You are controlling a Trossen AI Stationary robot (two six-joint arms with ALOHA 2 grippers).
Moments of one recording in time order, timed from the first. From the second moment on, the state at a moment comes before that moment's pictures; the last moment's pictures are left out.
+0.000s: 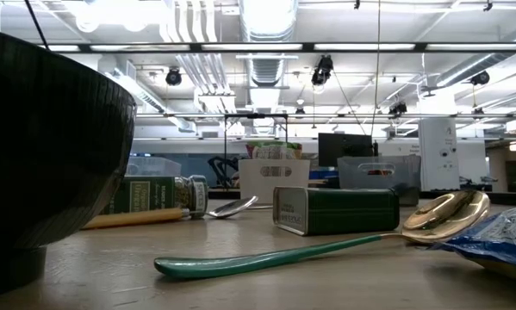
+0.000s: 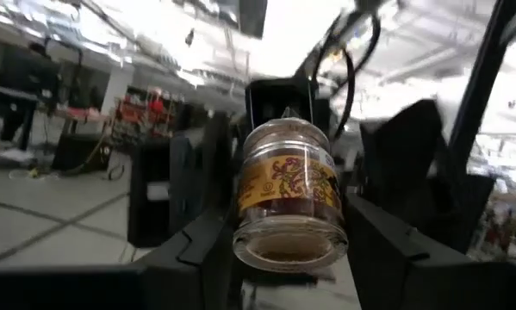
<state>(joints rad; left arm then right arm) 0.11 1.36 1.24 0.40 0.09 -0.30 -0.02 1.48 1.37 0.53 0.10 0.40</state>
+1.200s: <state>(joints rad) 0.12 1.36 1.24 0.58 0.04 -0.30 -0.02 1.49 1.44 0.52 0.19 0.31</state>
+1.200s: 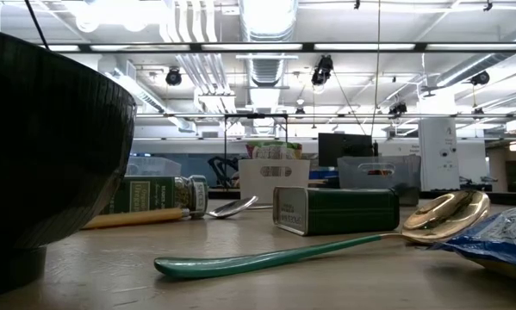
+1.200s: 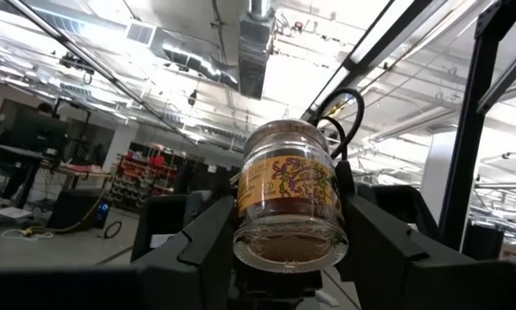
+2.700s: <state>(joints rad) 0.12 1.36 1.25 0.57 0.05 -0.32 -0.02 1.50 1.45 0.53 0.18 0.29</state>
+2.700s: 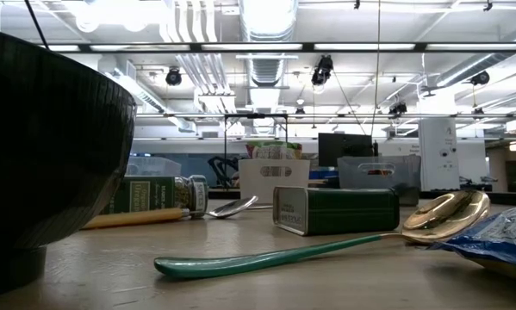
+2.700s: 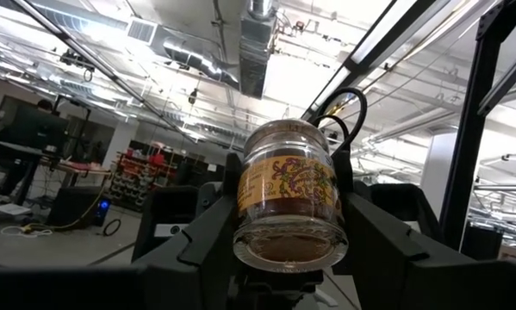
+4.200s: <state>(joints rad) 0.18 1.25 1.25 0.00 -0.03 -0.69 -0.03 1.45 1.50 -0.31 0.39 -0.03</state>
